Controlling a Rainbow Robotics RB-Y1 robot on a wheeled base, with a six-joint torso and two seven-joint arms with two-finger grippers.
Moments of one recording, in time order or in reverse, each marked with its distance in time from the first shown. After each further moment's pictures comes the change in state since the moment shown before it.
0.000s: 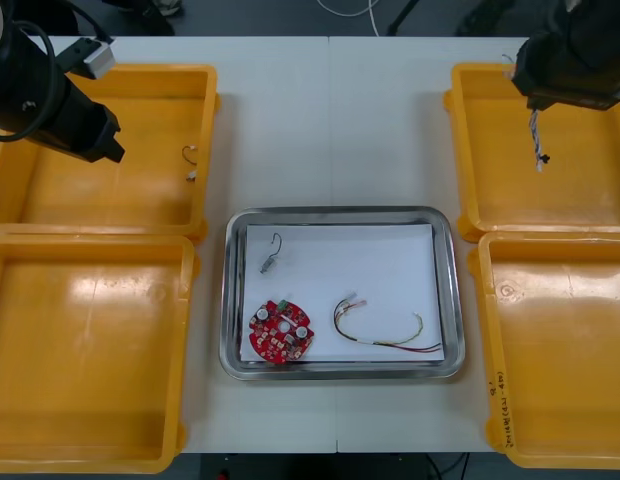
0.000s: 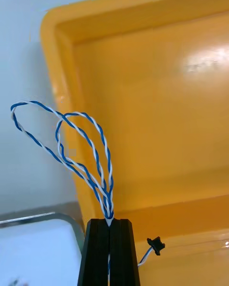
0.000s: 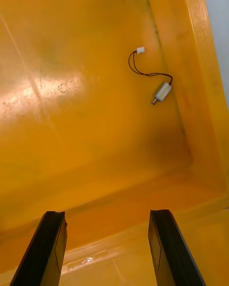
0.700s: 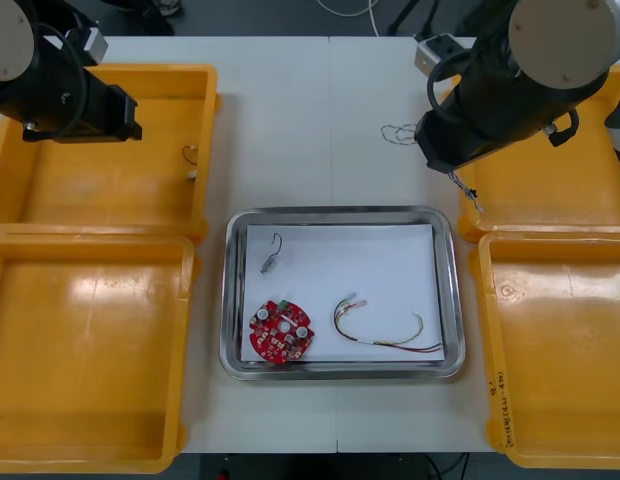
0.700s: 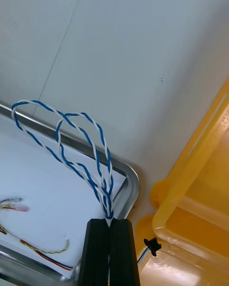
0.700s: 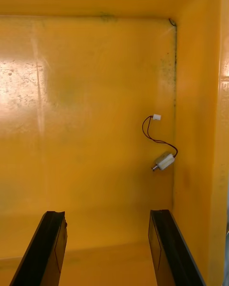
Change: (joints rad) right arm 0.055 0.003 0.306 -0.256 -0.210 0.000 0.227; left arm 0.000 -0.049 -0.018 0.100 -0.061 -0.222 0.271
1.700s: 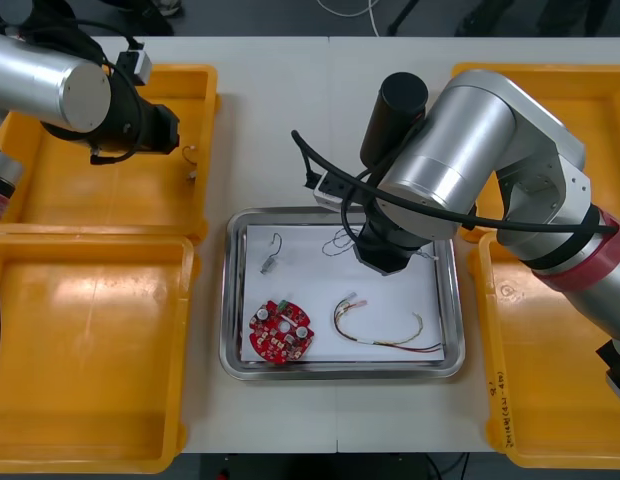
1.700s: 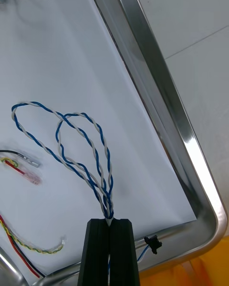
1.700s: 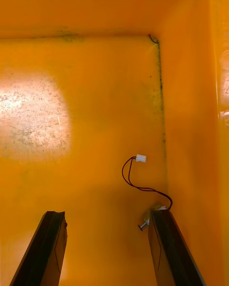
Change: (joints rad) right arm 0.081 0.051 0.375 -0.031 0.097 -0.135 0.305; left arm 0.000 -0.070 -0.144 0.126 -0.094 -0.289 0.004
